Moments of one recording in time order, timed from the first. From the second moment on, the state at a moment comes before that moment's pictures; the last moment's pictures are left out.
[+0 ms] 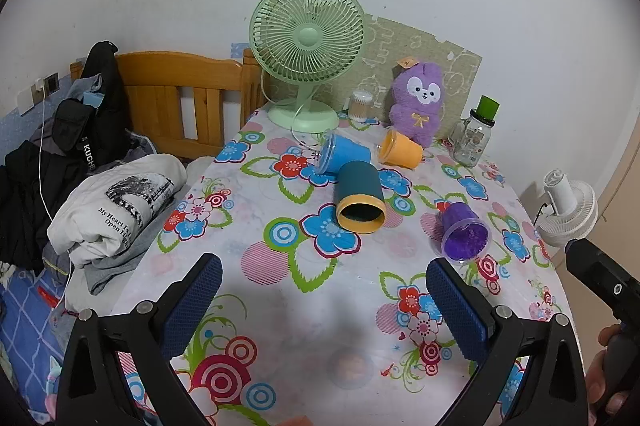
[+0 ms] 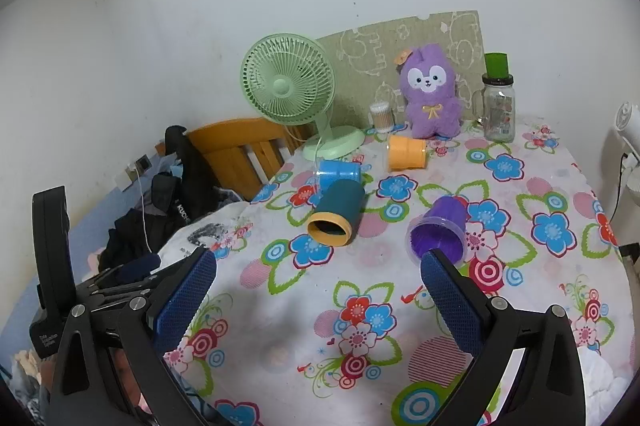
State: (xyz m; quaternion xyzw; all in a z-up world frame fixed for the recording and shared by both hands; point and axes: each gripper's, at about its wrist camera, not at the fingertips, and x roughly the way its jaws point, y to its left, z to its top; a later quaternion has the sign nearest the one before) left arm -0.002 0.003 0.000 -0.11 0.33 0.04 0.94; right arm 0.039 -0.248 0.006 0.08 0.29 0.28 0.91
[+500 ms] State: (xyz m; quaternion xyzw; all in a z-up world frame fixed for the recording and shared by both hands) left arm 0.029 0.000 -0.019 -0.12 0.36 0.04 0.92; right arm 0.082 -0.246 0.013 0.01 0.29 0.28 0.92
